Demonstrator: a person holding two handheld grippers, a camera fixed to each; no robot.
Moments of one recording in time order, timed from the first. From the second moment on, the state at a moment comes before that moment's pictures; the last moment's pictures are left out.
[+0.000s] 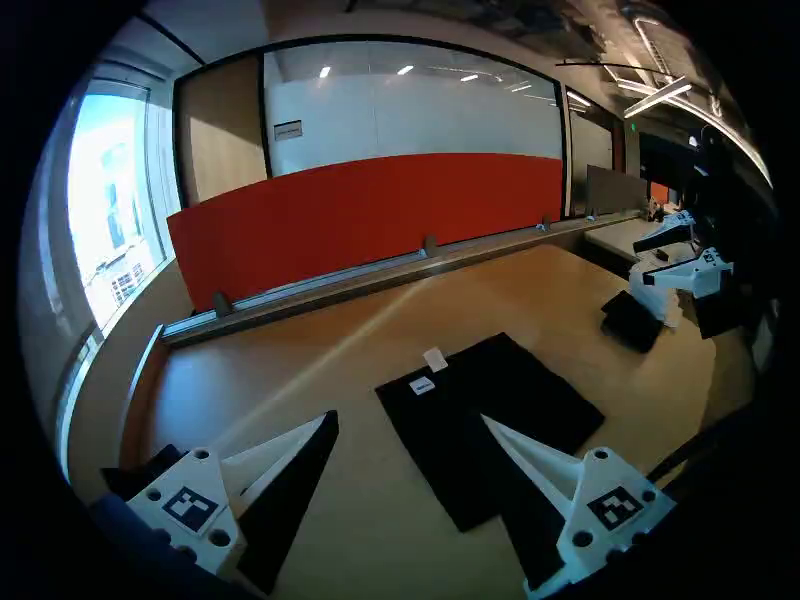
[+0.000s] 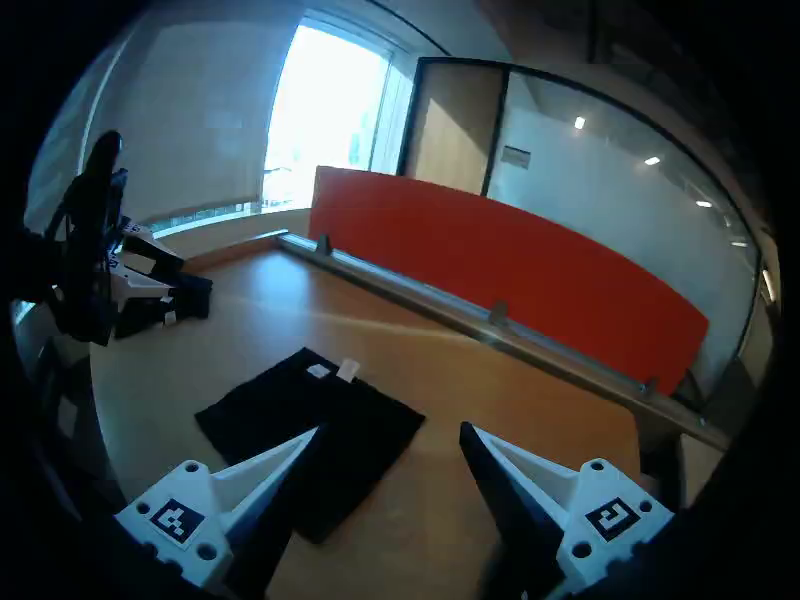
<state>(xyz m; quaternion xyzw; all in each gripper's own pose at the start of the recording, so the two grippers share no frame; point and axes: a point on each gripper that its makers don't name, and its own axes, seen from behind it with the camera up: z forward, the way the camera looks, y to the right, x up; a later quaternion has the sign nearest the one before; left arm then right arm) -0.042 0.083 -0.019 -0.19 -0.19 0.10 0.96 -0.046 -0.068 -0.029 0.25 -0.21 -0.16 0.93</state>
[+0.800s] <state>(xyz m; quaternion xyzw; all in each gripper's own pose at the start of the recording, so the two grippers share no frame) -0.158 0.107 -0.023 -0.23 -0.26 0.11 0.93 -0.150 -0.089 -0.039 0.27 -0.27 -0.15 0.91</state>
